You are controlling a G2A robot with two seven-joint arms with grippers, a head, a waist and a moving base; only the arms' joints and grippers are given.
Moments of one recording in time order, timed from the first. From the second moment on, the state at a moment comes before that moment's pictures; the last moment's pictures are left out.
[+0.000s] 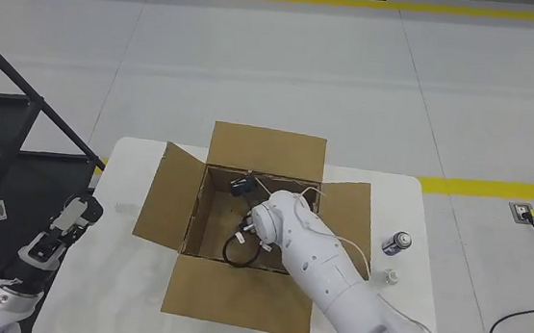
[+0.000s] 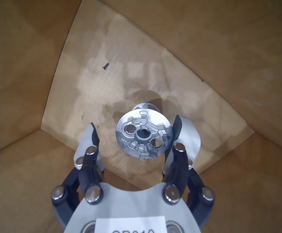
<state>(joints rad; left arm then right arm) 1.58 -1.21 -2.00 -2.02 -0.12 -0.37 -0.55 -0.26 -1.80 0.66 -0.46 -0.90 0.05 0.85</state>
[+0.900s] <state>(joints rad) 1.58 -1.21 -2.00 -2.02 -0.12 -0.37 -0.55 -0.81 -1.57 1.08 -1.76 -1.25 0.03 1.36</state>
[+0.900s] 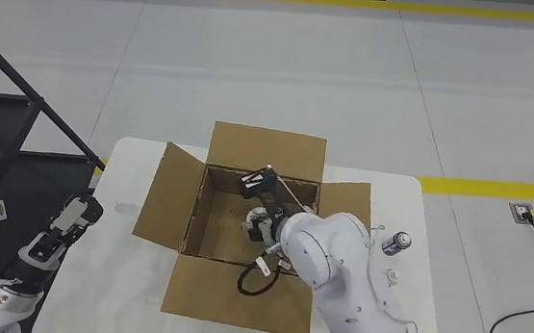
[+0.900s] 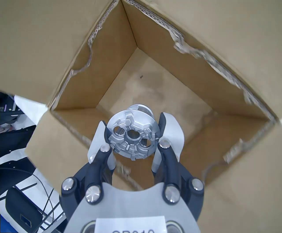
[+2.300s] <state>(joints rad) 1.58 -1.21 -2.00 -2.02 -0.12 -0.37 -0.55 -1.46 -1.50 1.90 -2.34 -0.90 0.09 1.25</state>
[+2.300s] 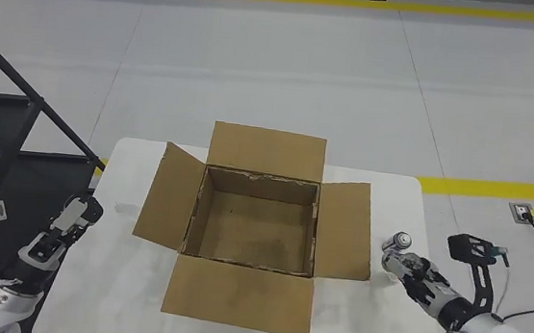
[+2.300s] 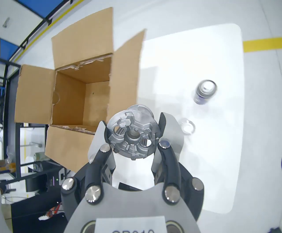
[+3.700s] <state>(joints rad) 1.58 -1.21 -2.00 -2.02 -0.12 -0.37 -0.55 -1.27 -1.39 1.89 -1.68 -1.12 0.05 1.21</state>
